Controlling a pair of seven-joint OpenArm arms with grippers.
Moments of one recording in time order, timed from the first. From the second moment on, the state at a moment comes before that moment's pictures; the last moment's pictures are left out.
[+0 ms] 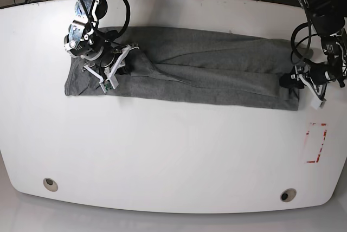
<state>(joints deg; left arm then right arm) -13.2 -25.3 -27.4 55.3 -46.1 -42.3 73.6 -6.6 -0.7 19.6 92.9 9.1 40.1 -54.8</state>
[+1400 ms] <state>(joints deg) -11.0 -15.8 1.9 88.8 -61.7 -41.9 83.9 -5.8 -2.0 19.6 92.8 8.2 40.1 -55.4</state>
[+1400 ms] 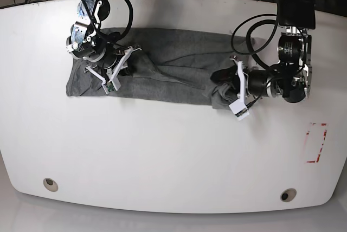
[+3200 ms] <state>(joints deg) -16.3 1.7 1.2 82.7 -66.8 -41.9 84.0 -5.7 -2.0 19.5 92.8 8.2 40.1 -55.4</state>
